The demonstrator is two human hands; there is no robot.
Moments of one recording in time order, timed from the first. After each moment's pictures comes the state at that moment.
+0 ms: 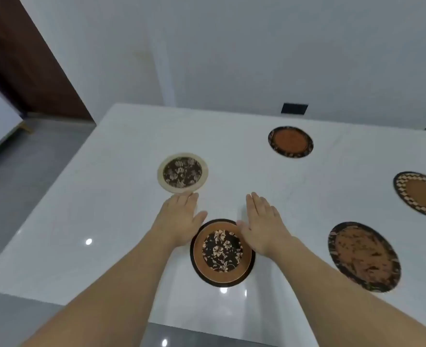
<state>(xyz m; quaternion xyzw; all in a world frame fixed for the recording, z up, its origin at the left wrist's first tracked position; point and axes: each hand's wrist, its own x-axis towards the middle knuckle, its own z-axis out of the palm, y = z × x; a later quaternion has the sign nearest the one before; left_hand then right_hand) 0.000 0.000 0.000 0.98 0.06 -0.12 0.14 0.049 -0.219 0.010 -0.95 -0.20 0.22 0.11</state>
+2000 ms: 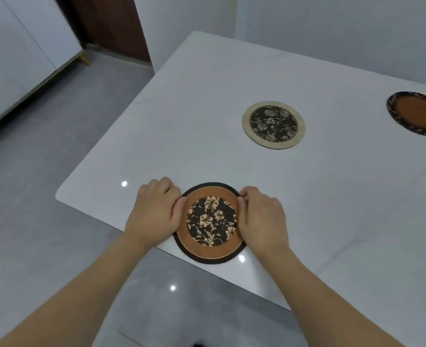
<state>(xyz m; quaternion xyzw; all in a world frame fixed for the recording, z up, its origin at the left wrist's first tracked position) -0.160 0.163 -0.082 0.97 0.16 0.08 0.15 -0.055 -0.043 -0.077 -0.93 -0.29 -0.01 0.24</state>
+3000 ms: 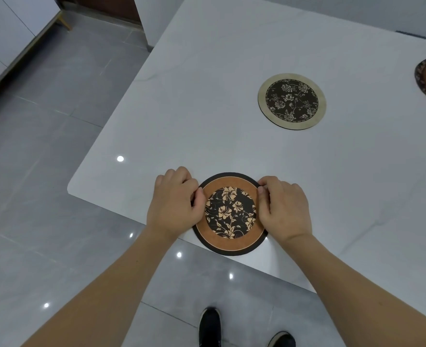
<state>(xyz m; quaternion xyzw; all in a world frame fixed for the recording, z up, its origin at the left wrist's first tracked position) -0.159 0.163 -0.090 0.96 0.16 0.13 0.18 -0.055 -0.041 -0.076 -0.93 -0.29 0.02 0.21</state>
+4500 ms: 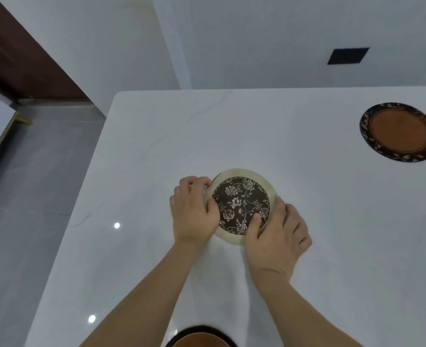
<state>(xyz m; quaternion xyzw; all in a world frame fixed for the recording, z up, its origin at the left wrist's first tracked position) 0.134 0.148 -0.075 0.94 0.18 0.12 0.27 0.117 0.004 -0.083 -0.97 0.15 -0.05 0.21</state>
